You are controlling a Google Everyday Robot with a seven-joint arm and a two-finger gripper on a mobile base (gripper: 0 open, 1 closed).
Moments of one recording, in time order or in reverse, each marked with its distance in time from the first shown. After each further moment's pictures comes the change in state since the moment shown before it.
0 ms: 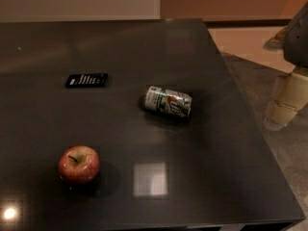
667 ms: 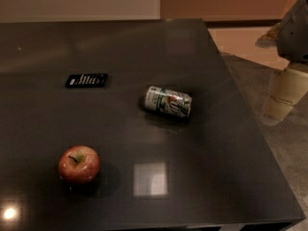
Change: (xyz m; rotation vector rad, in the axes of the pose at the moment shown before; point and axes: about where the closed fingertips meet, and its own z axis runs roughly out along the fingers) arm -0.008 -0.008 0.003 -0.020 -0.016 -0.056
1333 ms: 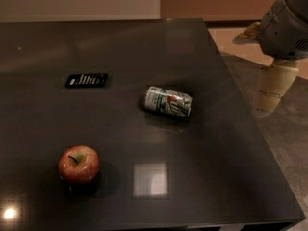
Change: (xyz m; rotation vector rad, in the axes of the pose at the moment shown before) arm -0.024 -0.019 0.021 -0.040 -0.077 -0.217
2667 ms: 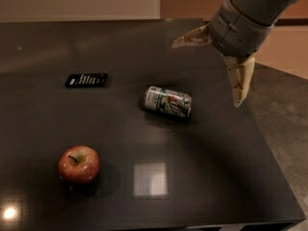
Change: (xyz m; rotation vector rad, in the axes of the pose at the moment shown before) arm -0.067 -0.017 0.031 -0.047 -0.105 -0.718
